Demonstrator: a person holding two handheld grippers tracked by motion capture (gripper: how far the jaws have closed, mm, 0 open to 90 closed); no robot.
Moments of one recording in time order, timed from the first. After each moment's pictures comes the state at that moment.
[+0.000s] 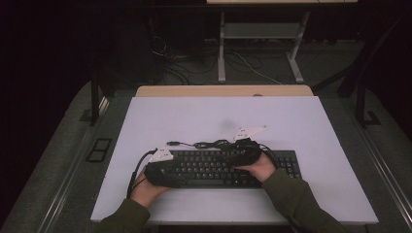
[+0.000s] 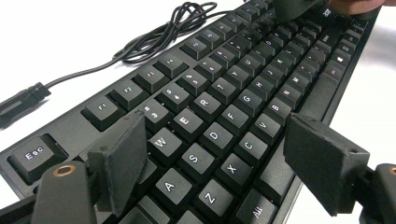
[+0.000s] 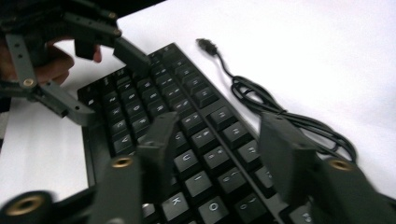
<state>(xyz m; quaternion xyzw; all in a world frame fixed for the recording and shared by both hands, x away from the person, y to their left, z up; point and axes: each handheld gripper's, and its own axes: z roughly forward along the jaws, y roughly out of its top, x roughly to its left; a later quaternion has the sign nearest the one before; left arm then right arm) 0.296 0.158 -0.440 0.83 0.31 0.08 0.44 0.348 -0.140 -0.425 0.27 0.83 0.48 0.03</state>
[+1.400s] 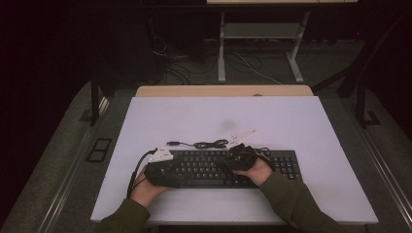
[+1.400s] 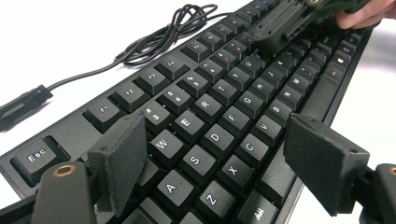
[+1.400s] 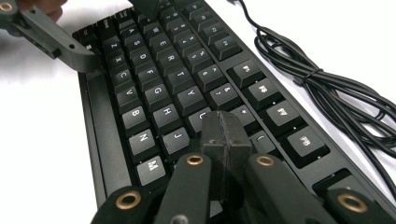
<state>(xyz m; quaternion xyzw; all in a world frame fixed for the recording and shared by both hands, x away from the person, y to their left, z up) 0.296 0.159 -0.439 0.83 0.32 0.09 0.45 0.342 -0.128 -0.437 0.25 0.88 0.41 0.02</state>
